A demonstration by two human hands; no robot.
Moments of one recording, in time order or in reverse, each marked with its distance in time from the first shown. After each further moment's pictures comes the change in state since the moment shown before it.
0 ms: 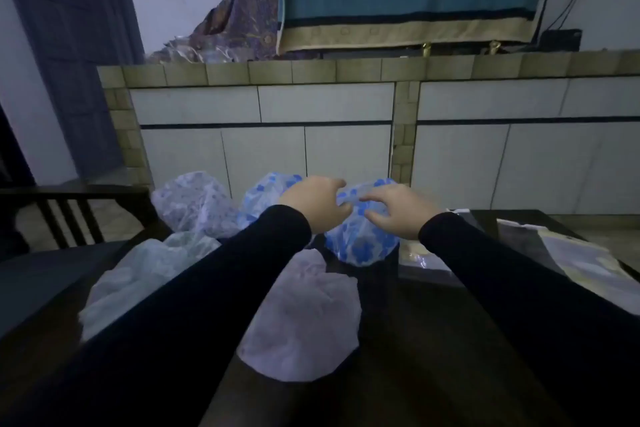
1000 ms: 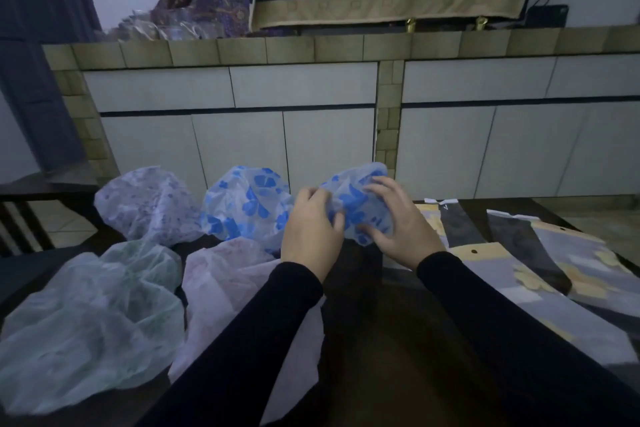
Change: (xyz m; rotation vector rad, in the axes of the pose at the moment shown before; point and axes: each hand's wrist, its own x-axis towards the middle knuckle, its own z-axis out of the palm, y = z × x) left_hand 0.025 0.011 0.094 -0.395 0.426 -0.090; right_hand -0.011 0.051 0.062 0.322 0.442 -0.043
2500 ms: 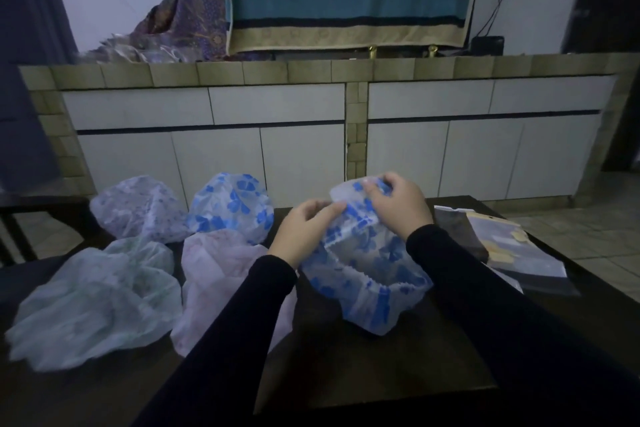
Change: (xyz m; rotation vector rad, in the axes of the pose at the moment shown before) left_hand -0.041 0.042 -0.030 -0.661 -0.326 -0.199; right_hand -0.023 -0.074 -0.084 0.086 0.156 0.475
